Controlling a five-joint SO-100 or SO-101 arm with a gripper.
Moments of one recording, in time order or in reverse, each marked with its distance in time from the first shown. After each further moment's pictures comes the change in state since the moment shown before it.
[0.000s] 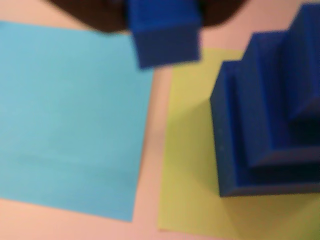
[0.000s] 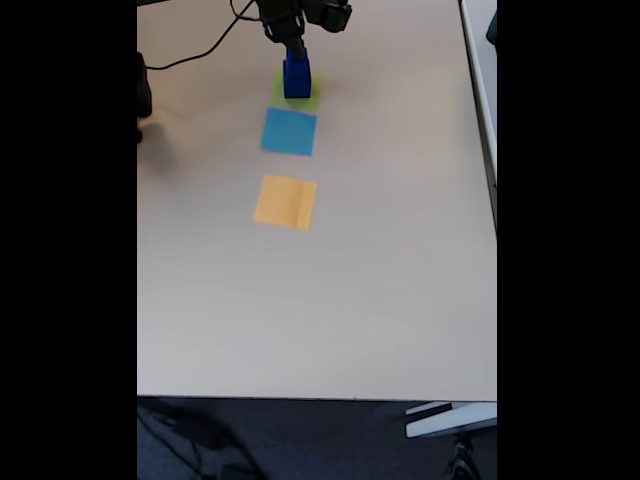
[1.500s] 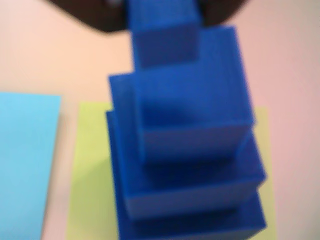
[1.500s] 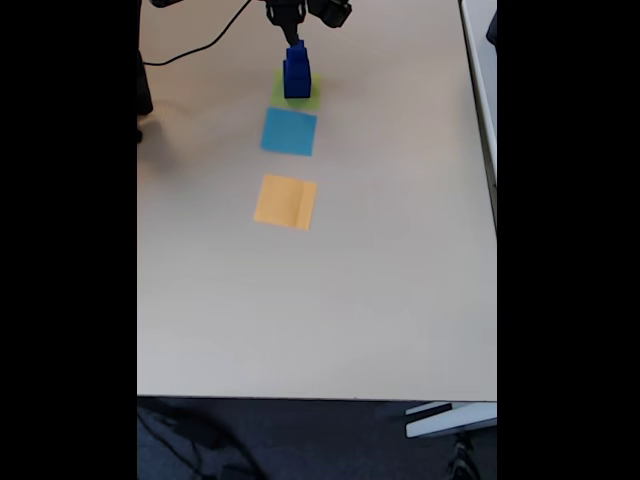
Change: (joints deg) arm -7.5 -13.3 -18.0 12.4 12.3
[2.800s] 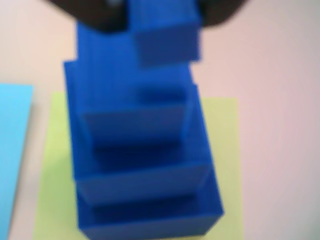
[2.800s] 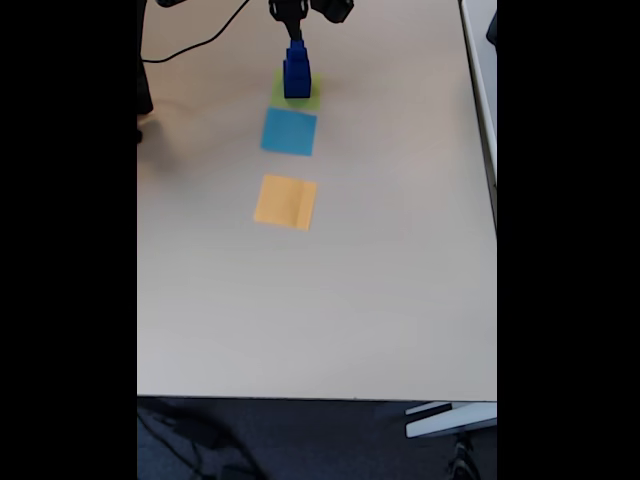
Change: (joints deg) arm -1.8 -3.0 -3.3 0.0 1.8
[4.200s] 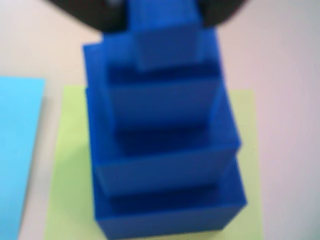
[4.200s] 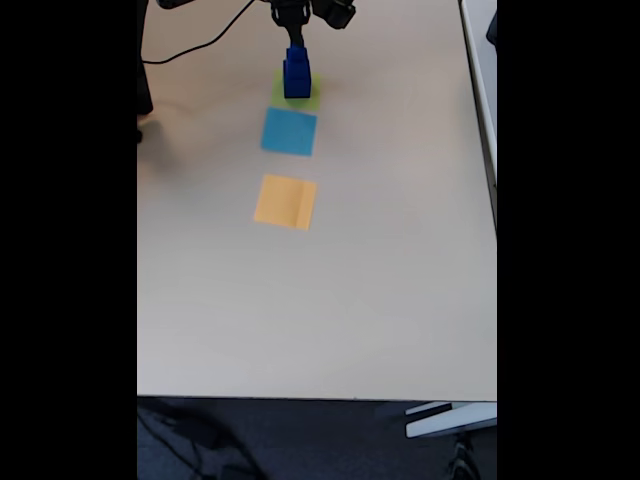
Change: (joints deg) arm 0.9 -1.0 0.4 -0.5 -1.1
